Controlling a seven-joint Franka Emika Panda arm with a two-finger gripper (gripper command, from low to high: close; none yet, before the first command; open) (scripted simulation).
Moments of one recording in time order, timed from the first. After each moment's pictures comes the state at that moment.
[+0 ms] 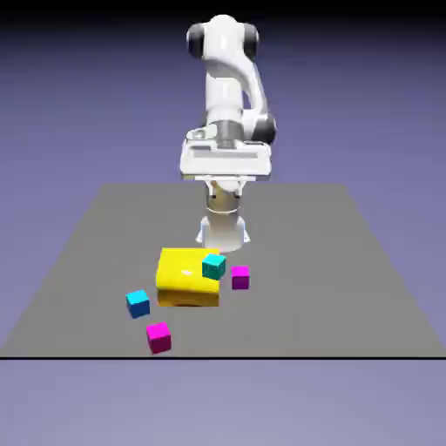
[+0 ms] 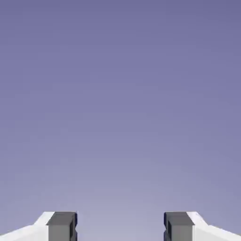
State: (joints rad) arm 0.04 -0.54 -0.02 -2.83 -0.05 3.02 0.70
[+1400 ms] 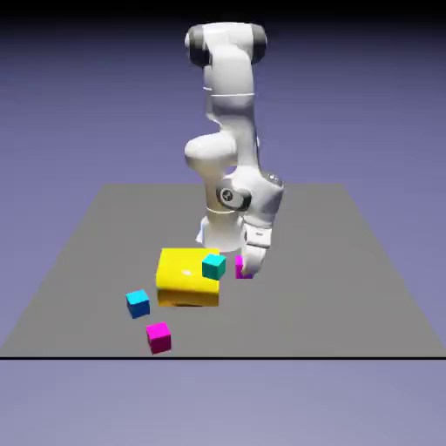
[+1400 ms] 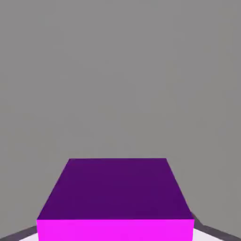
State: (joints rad) arm 0.52 -0.14 -0.33 -3.05 -0.85 2.76 0.19
